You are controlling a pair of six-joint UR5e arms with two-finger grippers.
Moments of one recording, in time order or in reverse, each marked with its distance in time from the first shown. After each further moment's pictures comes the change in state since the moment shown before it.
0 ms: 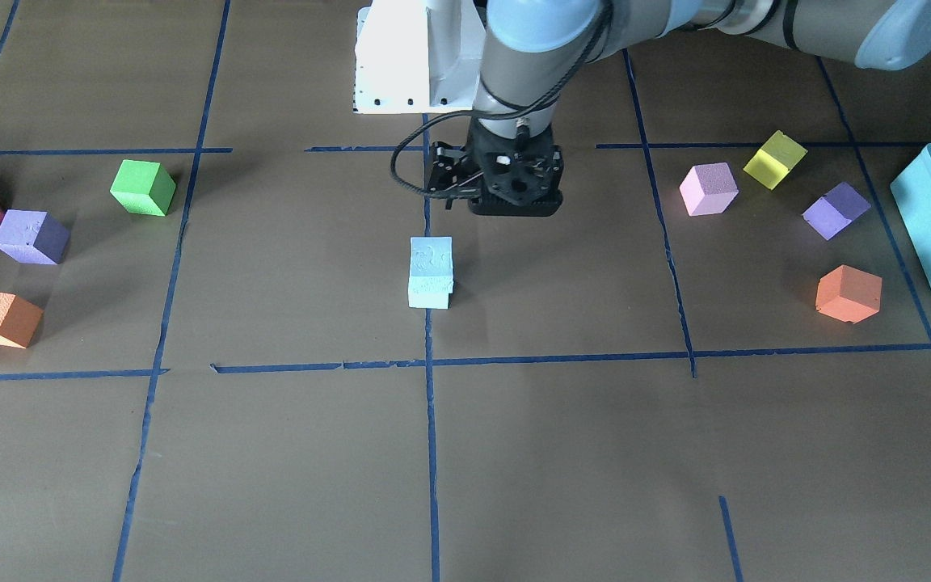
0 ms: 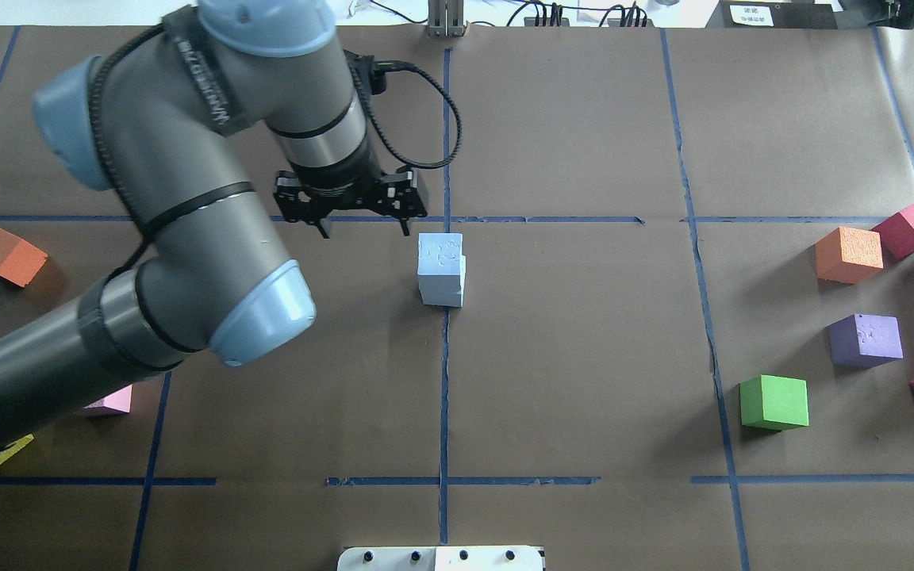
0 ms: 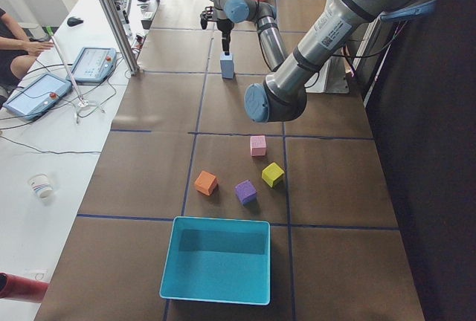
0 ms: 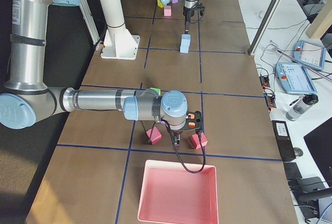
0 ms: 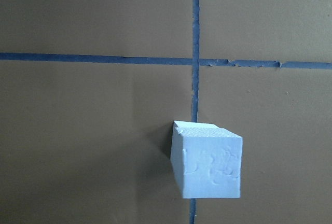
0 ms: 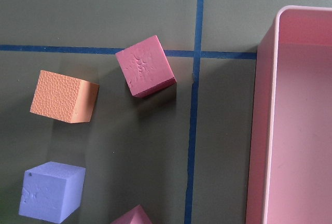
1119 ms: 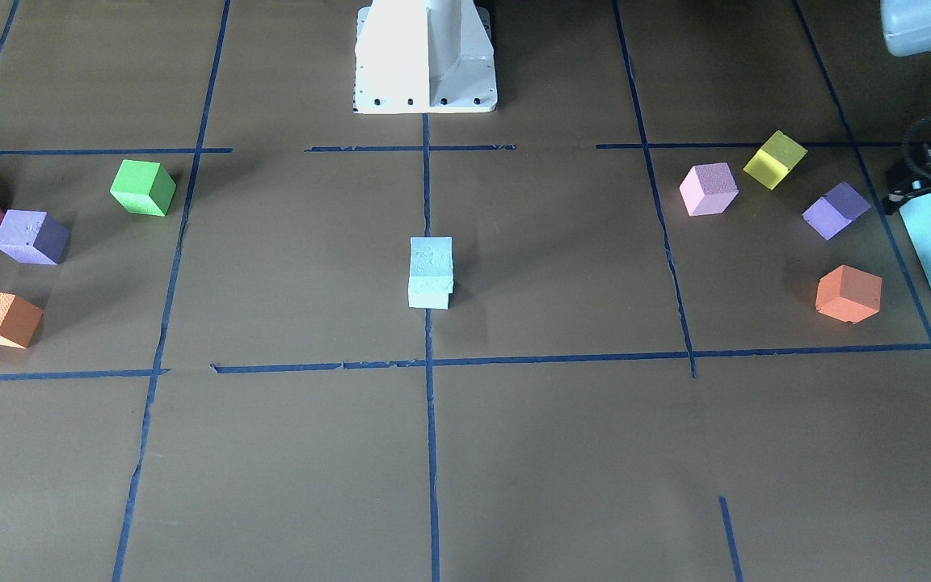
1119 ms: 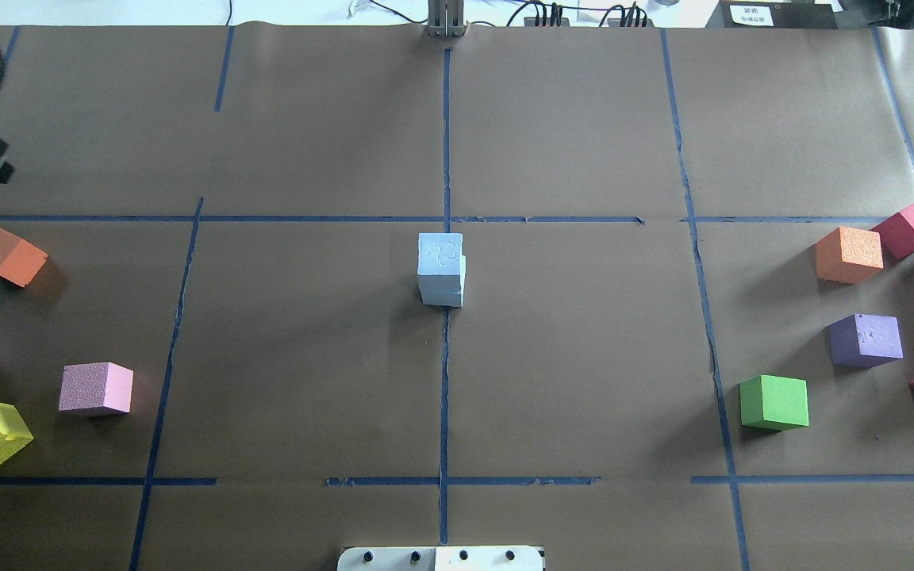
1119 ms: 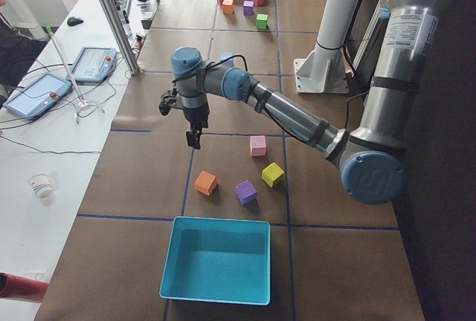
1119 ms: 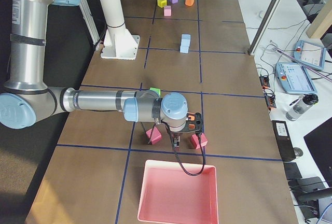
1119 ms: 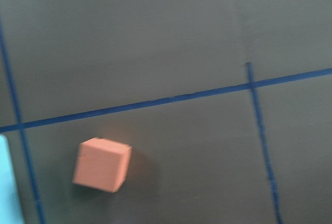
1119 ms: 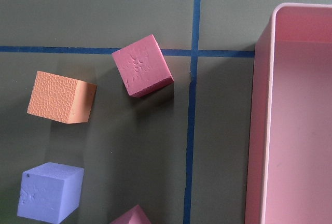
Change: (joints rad) left arm -0.640 0.649 -0.064 -0.017 -0.181 0.904; right arm 0.001 0.009 0.005 0.000 0.001 0.005
